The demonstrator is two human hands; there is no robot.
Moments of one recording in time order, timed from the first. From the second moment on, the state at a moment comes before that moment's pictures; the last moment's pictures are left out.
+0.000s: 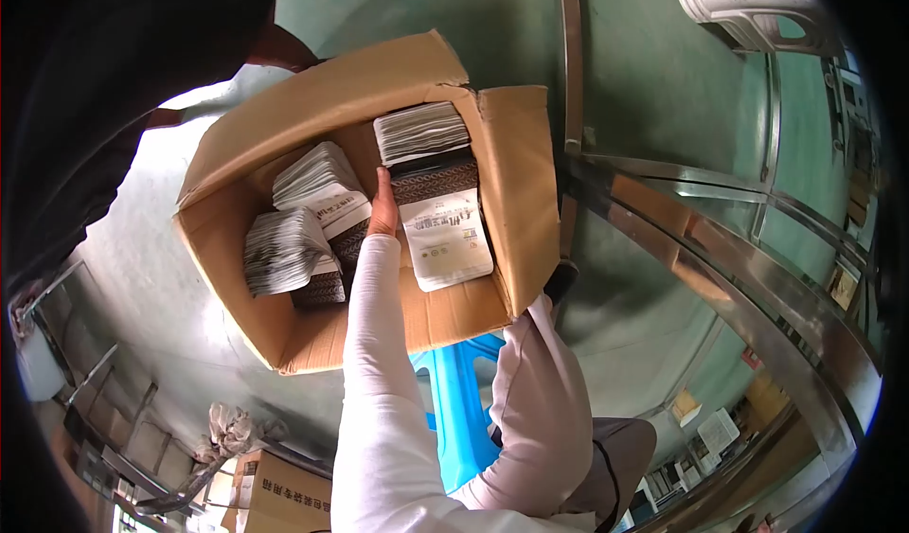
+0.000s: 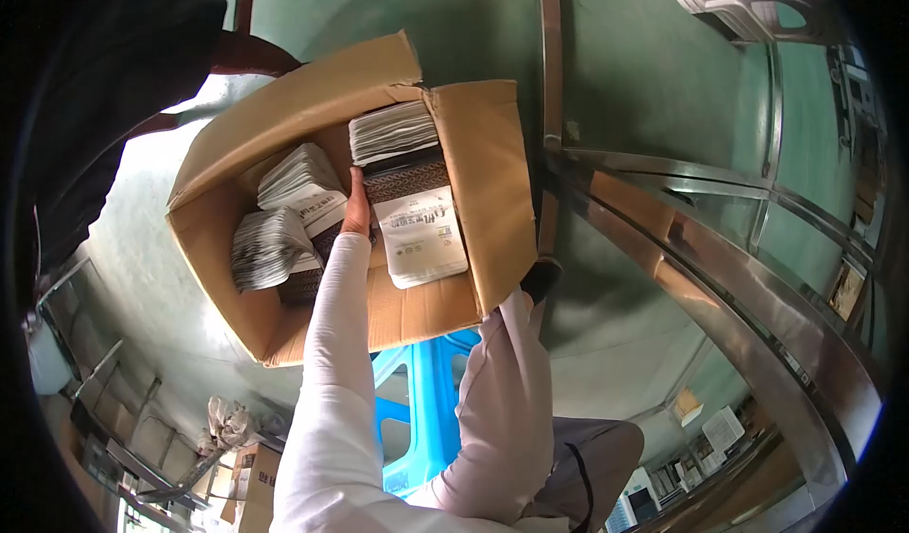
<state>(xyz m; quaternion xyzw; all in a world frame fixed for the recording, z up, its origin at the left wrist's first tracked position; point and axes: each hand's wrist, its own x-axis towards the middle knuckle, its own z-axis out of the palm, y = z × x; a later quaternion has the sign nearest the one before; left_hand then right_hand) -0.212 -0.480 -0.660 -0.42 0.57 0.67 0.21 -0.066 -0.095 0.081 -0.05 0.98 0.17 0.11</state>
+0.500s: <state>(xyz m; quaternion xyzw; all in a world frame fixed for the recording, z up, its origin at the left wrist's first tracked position) -0.182 -0.527 -0.581 -0.24 0.92 0.21 0.25 -0.057 -0.090 0.083 -0.04 0.98 0.18 0.12</state>
